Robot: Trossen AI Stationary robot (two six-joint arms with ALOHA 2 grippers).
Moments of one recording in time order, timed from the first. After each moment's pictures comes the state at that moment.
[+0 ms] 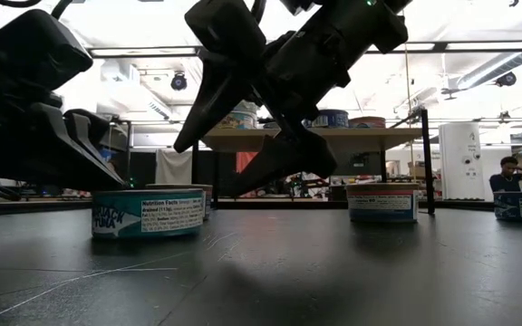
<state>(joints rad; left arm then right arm) -0.69 1.64 0.48 0.43 -0.67 -0.43 0.27 2.03 1.32 -0.07 0.13 0.96</state>
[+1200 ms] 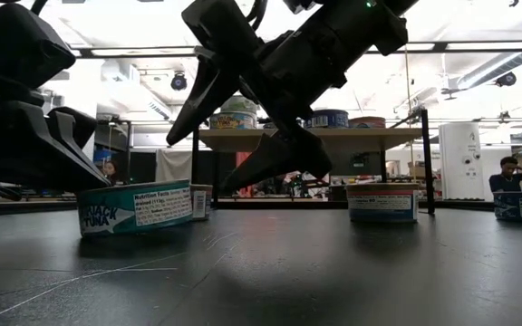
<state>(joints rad) -0.74 1.64 0.47 0.42 -0.71 -0.46 0.27 2.03 1.30 -0.01 0.19 0.99</state>
